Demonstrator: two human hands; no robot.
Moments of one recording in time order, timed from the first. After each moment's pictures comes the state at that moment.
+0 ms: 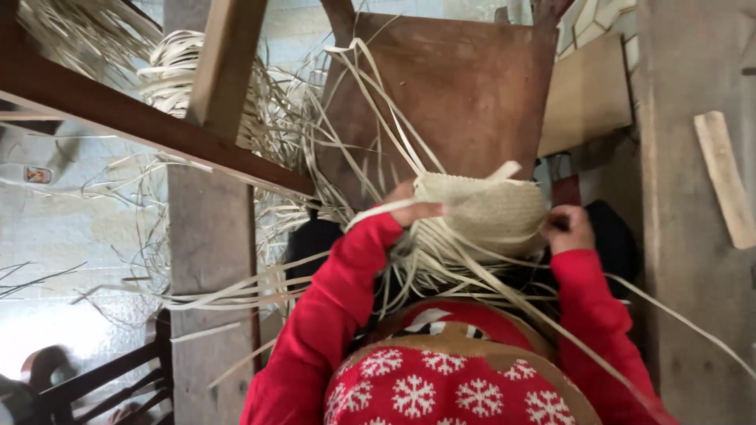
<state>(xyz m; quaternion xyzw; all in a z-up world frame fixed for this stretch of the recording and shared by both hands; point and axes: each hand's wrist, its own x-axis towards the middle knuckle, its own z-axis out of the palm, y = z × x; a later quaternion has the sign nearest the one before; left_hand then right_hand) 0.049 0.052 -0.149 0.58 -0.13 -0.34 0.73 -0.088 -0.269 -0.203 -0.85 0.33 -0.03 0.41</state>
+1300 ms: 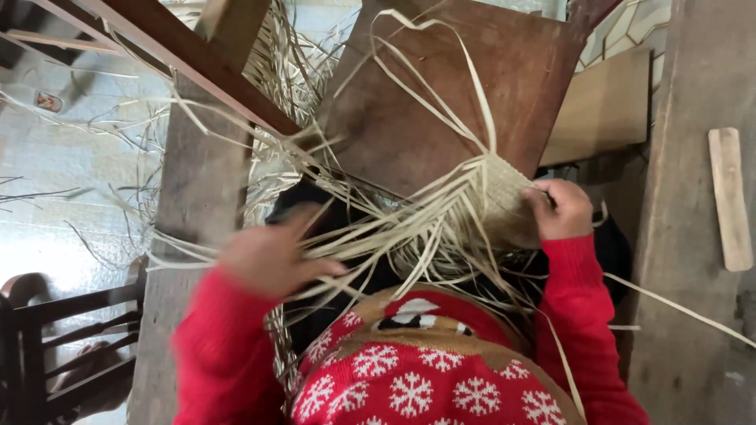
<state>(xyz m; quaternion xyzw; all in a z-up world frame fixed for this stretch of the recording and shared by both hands) -0.070 0.175 0.069 0.91 -0.18 -0.37 0.03 -0.052 -0.223 -0.100 -0.93 -0.06 -0.22 0.30</state>
